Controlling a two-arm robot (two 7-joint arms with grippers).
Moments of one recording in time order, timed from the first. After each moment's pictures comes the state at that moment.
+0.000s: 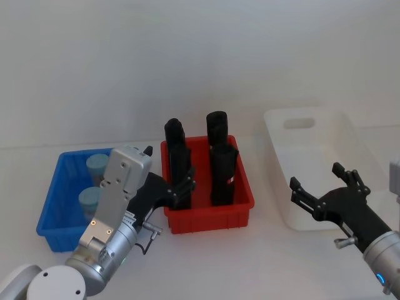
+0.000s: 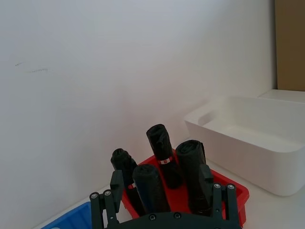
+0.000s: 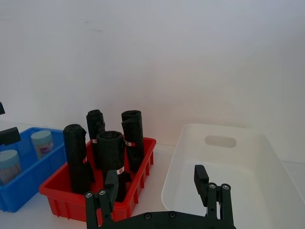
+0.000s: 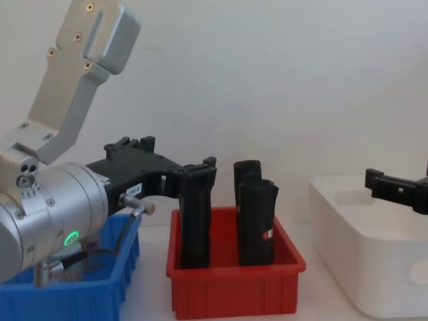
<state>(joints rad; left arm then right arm) -0.24 0.38 0.45 -1.63 -0.20 0.01 -0.01 -0.01 0.34 -0.23 -1.77 0.29 0.03 0.07</state>
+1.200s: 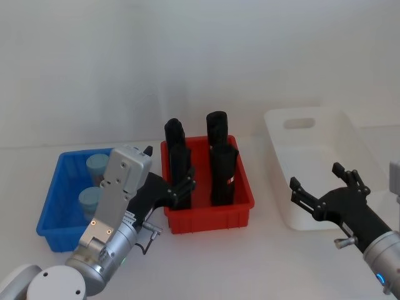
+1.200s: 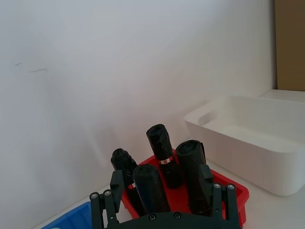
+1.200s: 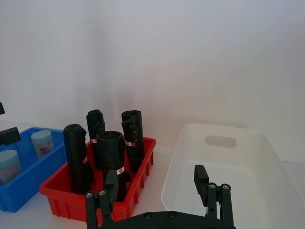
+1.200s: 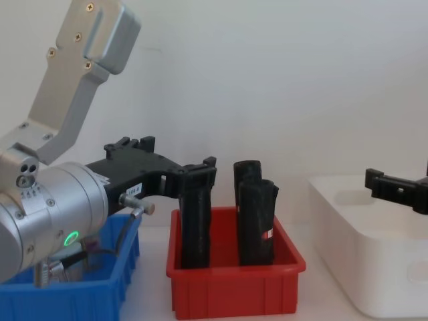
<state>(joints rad) -0.24 0.38 0.45 -1.63 -0.20 0.01 -0.01 -0.01 0.34 -0.23 -1.77 0.29 0.03 0.07</state>
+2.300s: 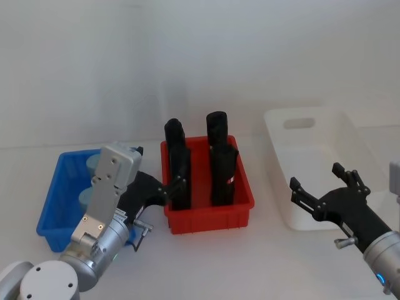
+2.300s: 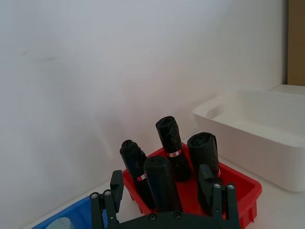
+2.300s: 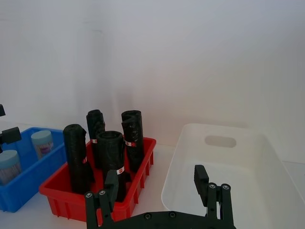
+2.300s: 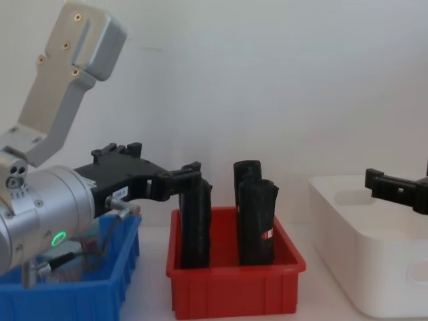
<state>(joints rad) -0.25 0.38 0.44 -1.60 -0.22 0.02 -0.02 -0.01 0.34 -0.23 -1.77 0.29 0.03 0.07</state>
